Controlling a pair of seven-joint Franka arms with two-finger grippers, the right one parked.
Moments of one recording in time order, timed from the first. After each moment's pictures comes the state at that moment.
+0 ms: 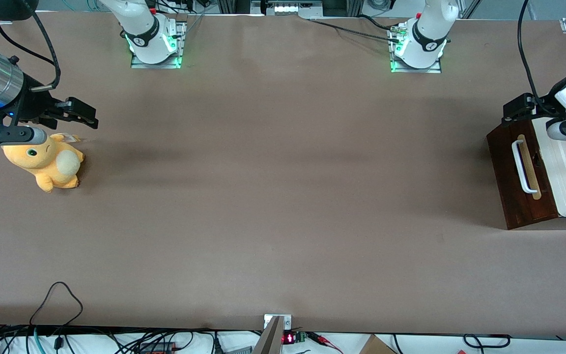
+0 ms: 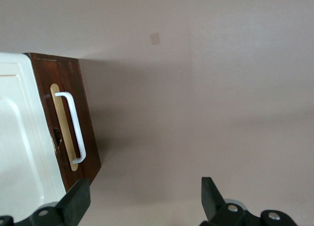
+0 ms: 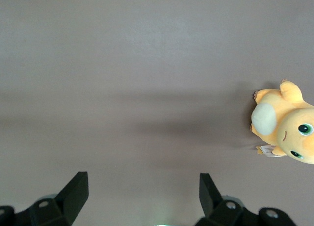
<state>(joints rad) 0.02 0.03 -0.02 -1.58 0.04 1.52 0.08</state>
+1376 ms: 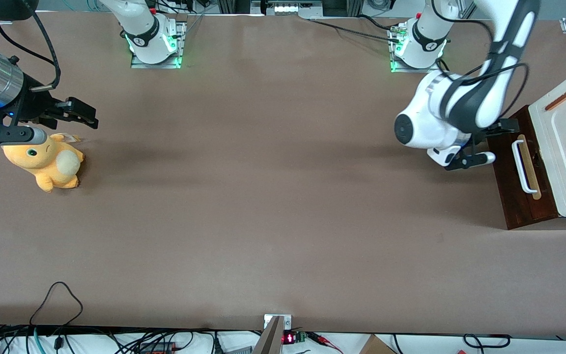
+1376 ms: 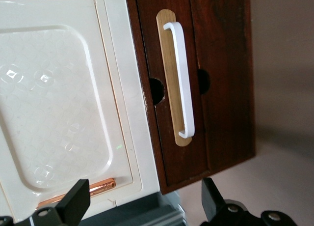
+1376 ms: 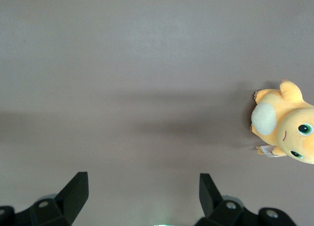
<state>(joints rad) -0.01 0.26 -0.35 -2.15 1.06 1.44 -0.78</state>
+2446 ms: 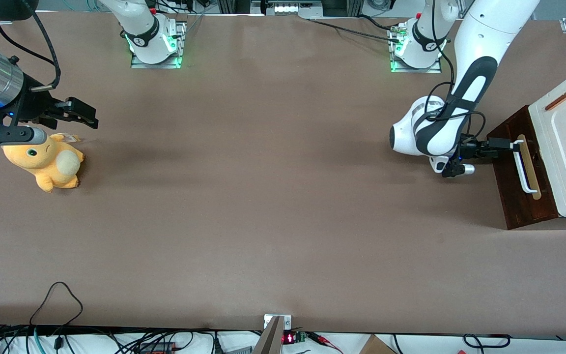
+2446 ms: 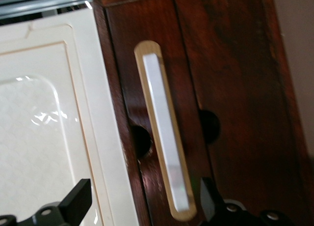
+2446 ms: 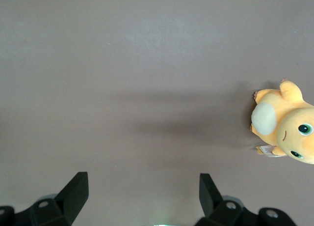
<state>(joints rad) -0.01 0.47 -0.25 -2.25 1.48 1.44 -0.96</state>
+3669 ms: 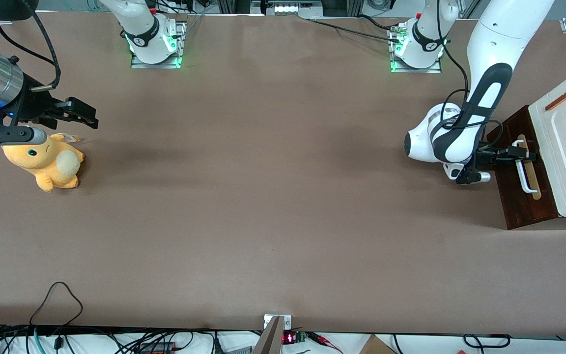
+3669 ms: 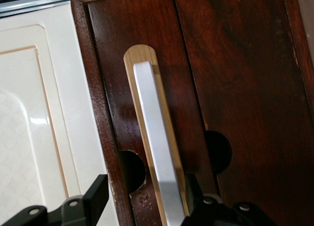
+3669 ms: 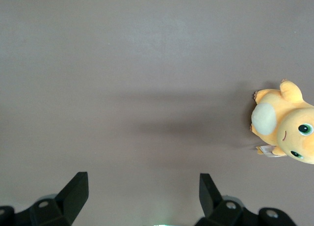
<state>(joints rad) 0.00 0.50 -0.17 -2.22 1.53 1.52 -0.94</state>
